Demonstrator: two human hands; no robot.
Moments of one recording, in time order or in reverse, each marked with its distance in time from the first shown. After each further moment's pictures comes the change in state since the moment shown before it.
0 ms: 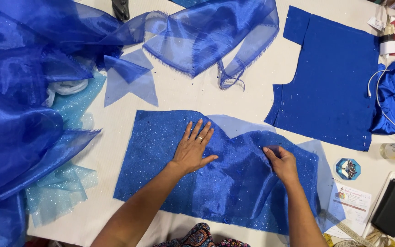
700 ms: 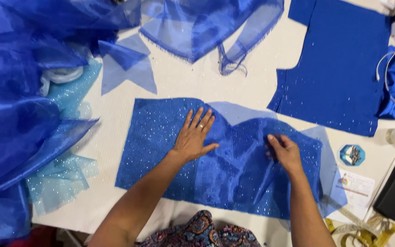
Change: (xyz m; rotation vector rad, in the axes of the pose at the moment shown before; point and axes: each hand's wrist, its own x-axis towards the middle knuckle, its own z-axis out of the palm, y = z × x) left_hand 0.000 0.001 -0.002 0.025 -0.002 0.011; right_hand -0.015 -0.002 -0.003 0.149 -0.055 0.078
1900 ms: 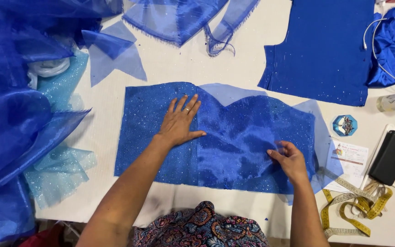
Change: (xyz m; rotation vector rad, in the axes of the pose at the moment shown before) left_hand -0.021 -0.010 -0.030 -0.056 -0.137 -0.050; right_hand -0.056 0.095 -0.034 0.140 0.055 0.045
